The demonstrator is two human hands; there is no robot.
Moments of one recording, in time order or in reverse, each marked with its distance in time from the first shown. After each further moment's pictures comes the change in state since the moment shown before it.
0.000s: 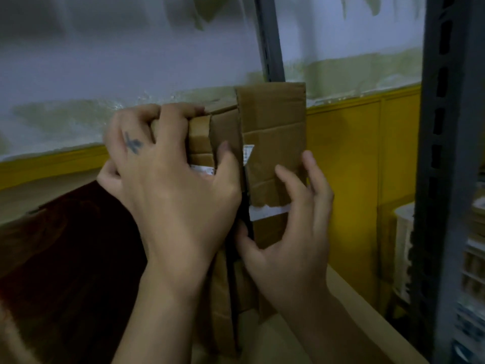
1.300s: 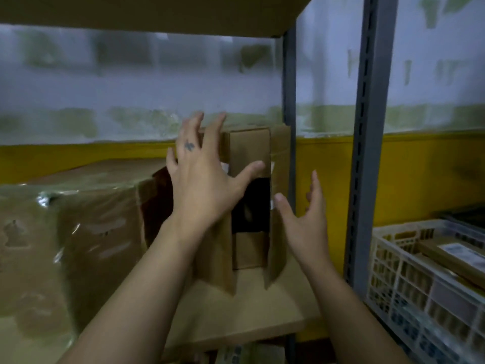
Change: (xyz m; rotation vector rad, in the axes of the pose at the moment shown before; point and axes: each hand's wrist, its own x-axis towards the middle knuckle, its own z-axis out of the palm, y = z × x) left_hand 0.013 0.012 -0.067 0.002 -0.335 -0.039; right_hand 0.027 -0.019 -0.061 0.259 -0.356 0.535
